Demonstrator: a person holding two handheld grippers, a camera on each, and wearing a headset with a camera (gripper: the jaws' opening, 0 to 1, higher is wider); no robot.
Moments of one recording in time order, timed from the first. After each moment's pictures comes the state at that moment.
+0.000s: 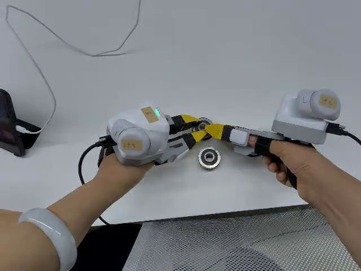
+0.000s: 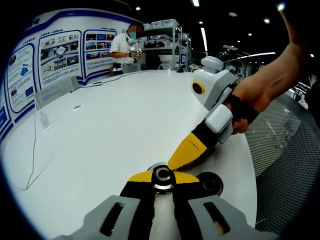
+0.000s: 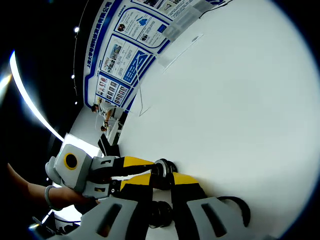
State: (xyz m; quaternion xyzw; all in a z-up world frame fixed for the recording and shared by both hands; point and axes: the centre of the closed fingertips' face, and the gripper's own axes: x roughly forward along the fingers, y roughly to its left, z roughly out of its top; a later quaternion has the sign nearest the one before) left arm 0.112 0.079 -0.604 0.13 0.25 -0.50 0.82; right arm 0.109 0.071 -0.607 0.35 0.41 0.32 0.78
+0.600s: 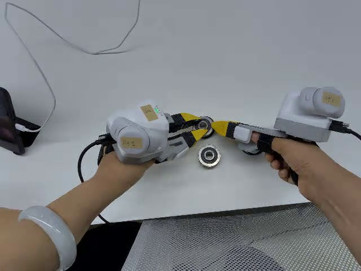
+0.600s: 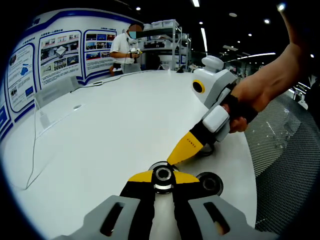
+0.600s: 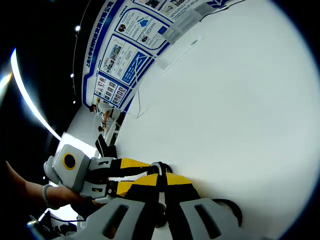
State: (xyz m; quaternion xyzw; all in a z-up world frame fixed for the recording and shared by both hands) left arm 0.111 0.078 -0.603 0.13 0.25 -0.50 0.82; right arm 0.113 0.063 -0.608 0.33 0.41 0.31 0.79
